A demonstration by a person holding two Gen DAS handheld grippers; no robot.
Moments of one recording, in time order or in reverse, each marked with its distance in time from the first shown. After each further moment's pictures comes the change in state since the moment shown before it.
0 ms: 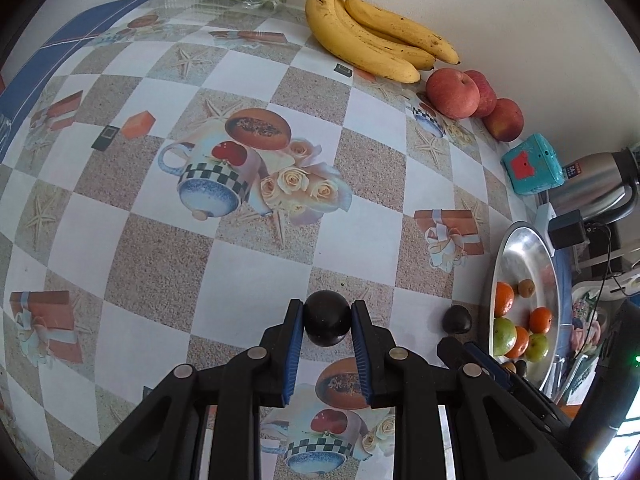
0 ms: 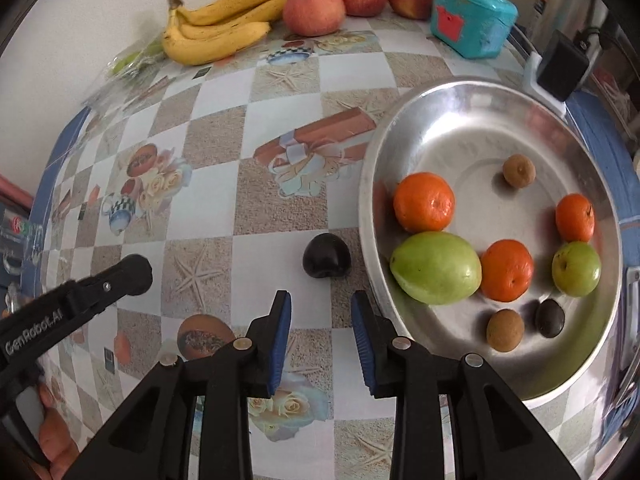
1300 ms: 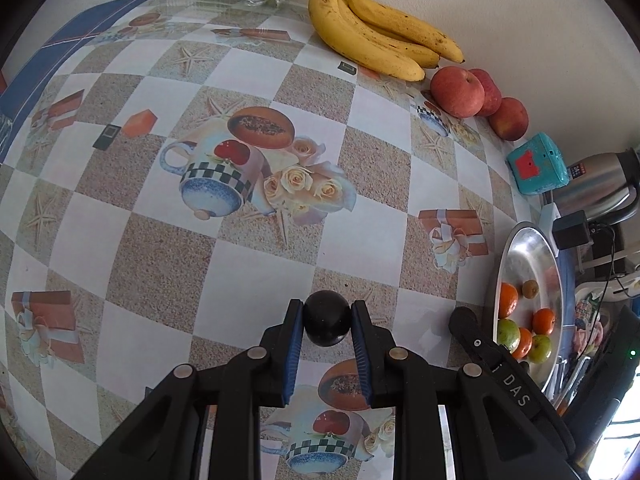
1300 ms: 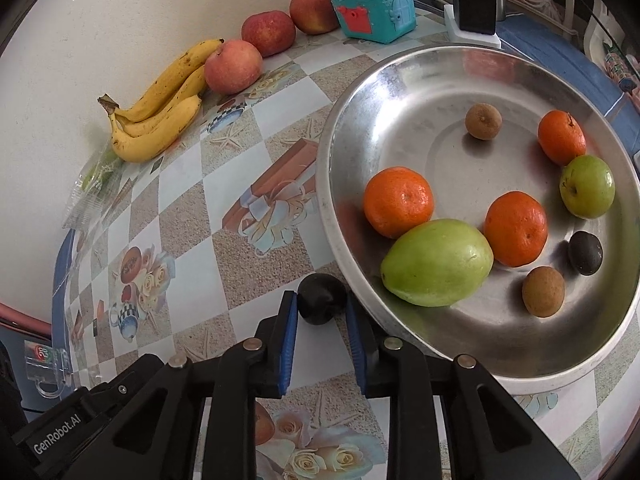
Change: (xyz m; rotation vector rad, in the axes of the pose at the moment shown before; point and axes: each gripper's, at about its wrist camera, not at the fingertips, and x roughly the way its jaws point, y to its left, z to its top) left arm 0.002 0.001 0.002 -0.005 0.006 0.010; right arm 0.007 -0.019 -0.007 0.344 -0.163 0.054
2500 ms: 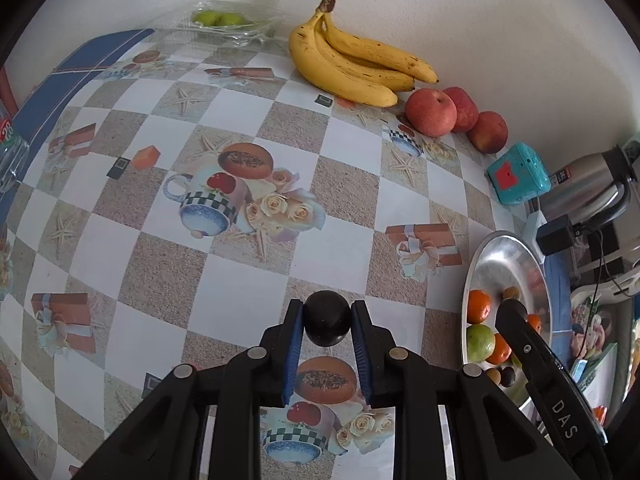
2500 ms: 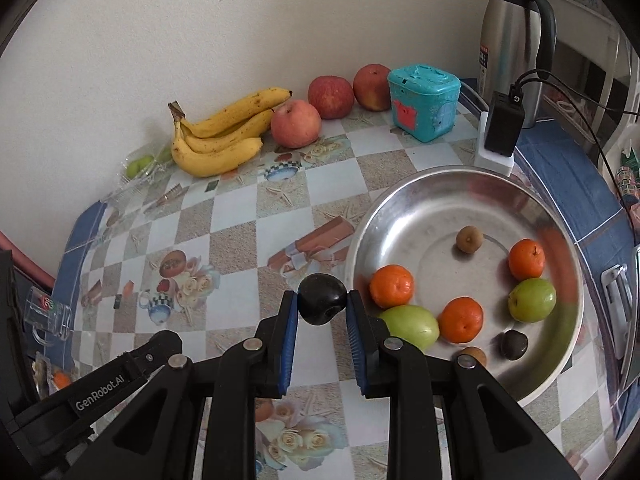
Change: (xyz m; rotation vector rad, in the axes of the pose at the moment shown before) left arm -0.029 -0.031 -0.010 0.035 -0.089 0.028; right arm -0.070 0.020 0.019 -0.272 -0.116 -0.006
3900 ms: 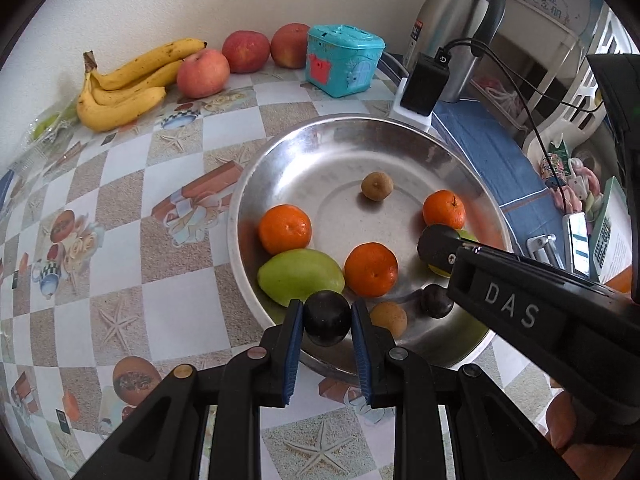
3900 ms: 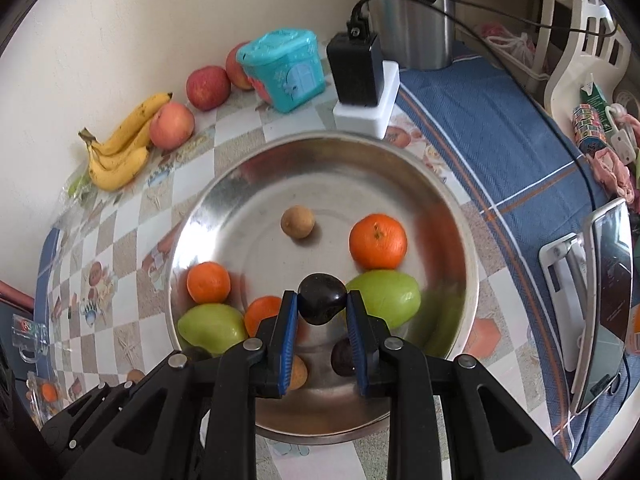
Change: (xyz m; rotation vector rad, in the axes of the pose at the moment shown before) left arm 0.041 -0.173 -0.082 0.510 0.015 -0.043; right arm 0.007 -0.143 0.007 0.136 0.121 -0.059
